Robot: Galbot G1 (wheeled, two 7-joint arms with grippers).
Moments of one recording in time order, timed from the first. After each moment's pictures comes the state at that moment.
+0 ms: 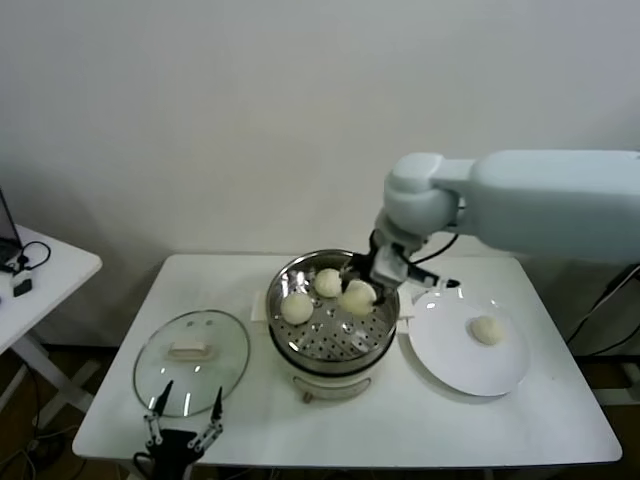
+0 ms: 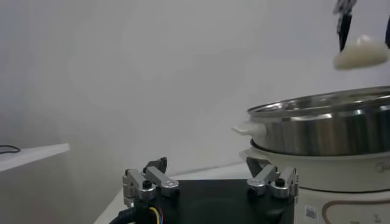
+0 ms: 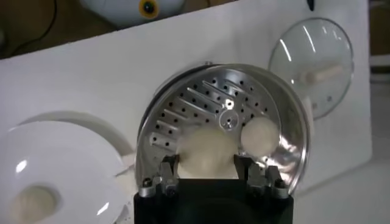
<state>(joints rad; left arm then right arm) 1.84 -1.61 -0.70 -1.99 0.07 -0.38 0.17 0.91 1.00 -1.55 1.72 0.08 0.17 -1.00</state>
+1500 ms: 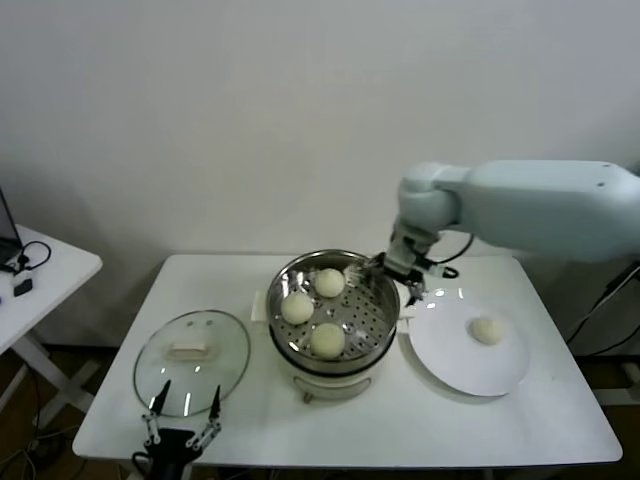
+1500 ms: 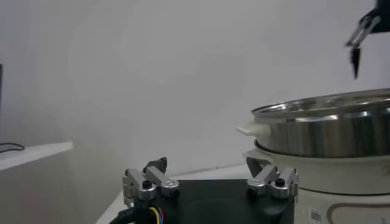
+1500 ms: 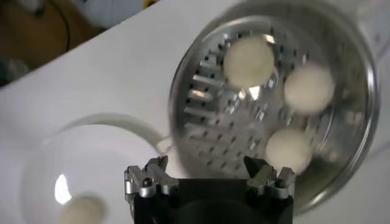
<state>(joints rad) 1.83 -1.61 -0.71 -1.98 0.05 -0.38 0.17 0.91 0.94 -1.70 1.52 0.26 0.11 -1.03</state>
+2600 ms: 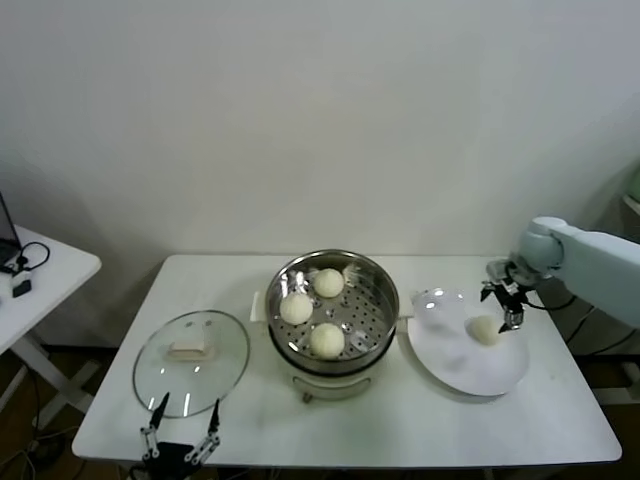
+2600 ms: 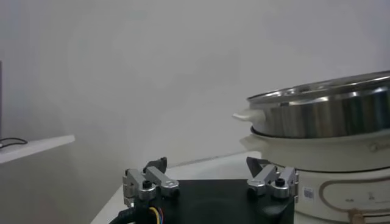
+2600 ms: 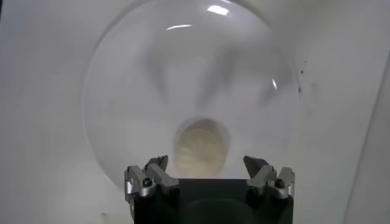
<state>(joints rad) 1.87 -1.61 -0.71 -1.96 0.08 -0.41 0.16 0.36 0.73 -1.36 1.01 0.10 0.00 -1.04</state>
